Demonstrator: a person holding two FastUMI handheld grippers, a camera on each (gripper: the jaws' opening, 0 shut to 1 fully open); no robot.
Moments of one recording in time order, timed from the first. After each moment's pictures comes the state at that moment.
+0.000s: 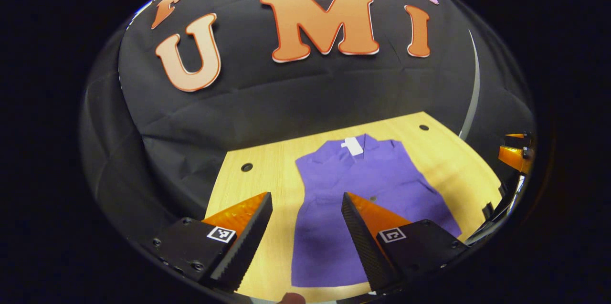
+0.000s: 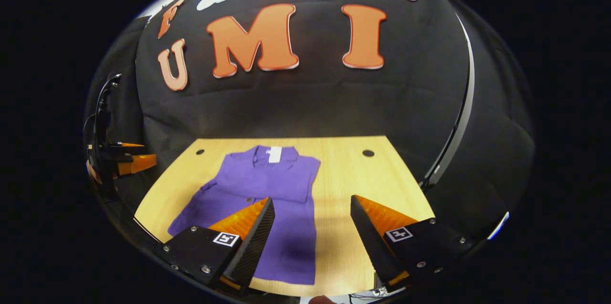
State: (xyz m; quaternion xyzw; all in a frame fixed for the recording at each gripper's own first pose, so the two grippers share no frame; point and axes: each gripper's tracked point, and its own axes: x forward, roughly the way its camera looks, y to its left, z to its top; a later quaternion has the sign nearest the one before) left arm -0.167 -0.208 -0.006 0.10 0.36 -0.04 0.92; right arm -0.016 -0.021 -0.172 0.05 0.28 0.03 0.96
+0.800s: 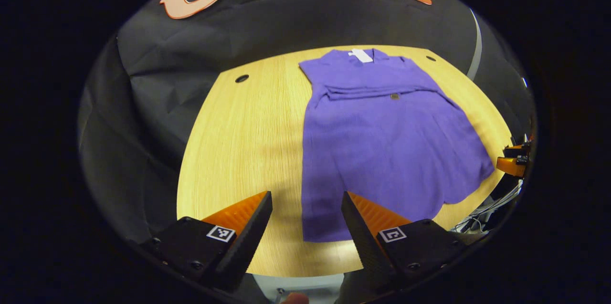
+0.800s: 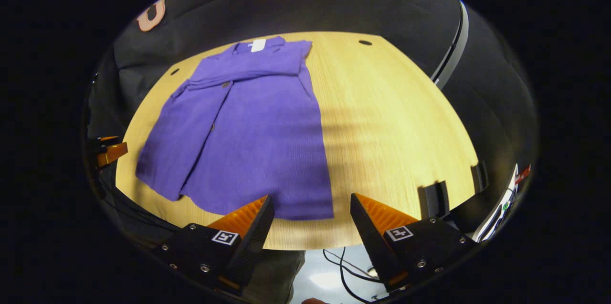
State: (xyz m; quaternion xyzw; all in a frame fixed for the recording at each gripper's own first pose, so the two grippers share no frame) left arm -0.296 -0.148 -0.196 0.09 0.53 -0.04 0.84; right arm -0.132 0.025 -0.378 0.07 0.51 0.00 0.86
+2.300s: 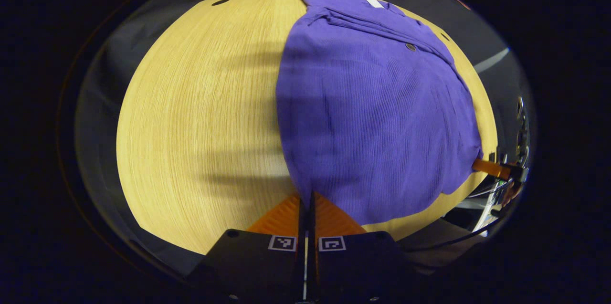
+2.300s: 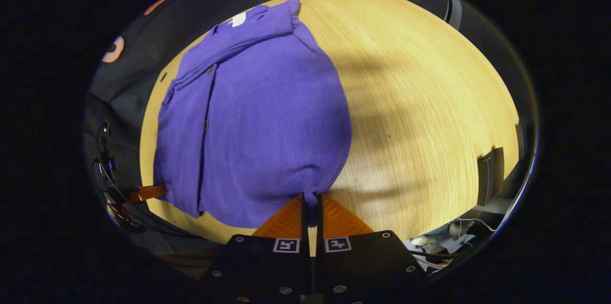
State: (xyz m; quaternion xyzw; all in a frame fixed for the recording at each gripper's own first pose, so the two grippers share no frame) left arm -0.328 -0.181 -0.264 -0.05 0.69 -0.07 0.72; right arm -0.114 0.064 -0.400 0.19 0.59 0.04 0.78
